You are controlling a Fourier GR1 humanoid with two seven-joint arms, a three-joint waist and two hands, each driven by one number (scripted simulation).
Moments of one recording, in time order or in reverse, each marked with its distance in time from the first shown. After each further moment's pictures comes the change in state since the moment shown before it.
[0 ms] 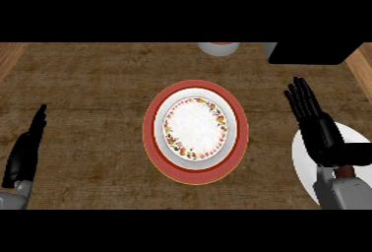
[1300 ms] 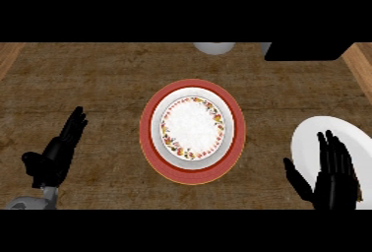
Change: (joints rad) left arm 0.031 -0.163 0.016 -0.039 0.164 -0.255 -0.232; right arm 0.325 0.011 0.098 0.034 1.328 -0.855 0.366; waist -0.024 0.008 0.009
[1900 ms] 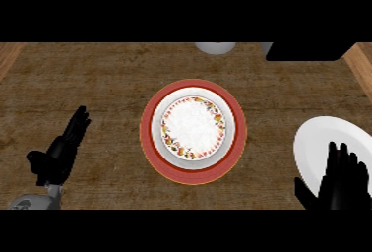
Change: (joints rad) left arm -0.017 -0.023 0.007 0.033 -0.018 -0.011 -0.018; right arm 0.100 0.096 -0.017 -0.294 0.408 0.642 0.472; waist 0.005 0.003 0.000
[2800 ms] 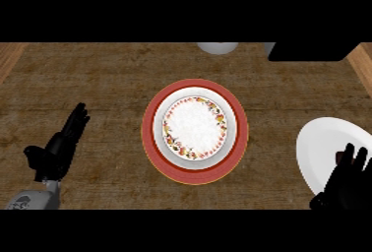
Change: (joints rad) left arm -0.018 -0.043 0.085 0.018 -0.059 -0.080 0.022; right arm -0.101 0.048 -0.092 -0.044 0.042 0.436 0.190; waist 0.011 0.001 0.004
